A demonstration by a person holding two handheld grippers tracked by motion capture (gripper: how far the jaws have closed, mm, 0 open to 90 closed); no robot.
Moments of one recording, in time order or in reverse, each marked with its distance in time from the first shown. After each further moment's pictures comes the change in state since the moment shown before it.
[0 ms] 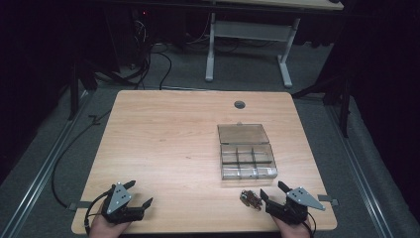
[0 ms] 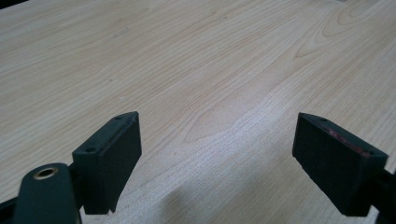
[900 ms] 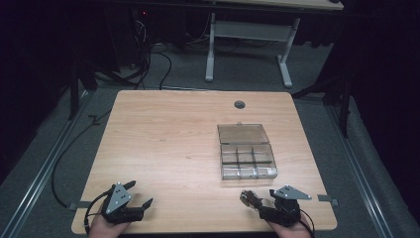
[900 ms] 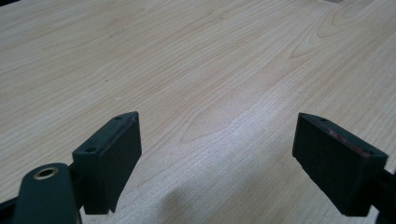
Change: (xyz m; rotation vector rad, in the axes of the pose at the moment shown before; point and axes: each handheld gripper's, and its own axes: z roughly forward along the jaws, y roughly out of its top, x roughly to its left) left arm 0.001 0.000 -0.001 0.000 -0.019 0.001; right arm 0.020 0.012 0.006 0.295 0.079 -0.043
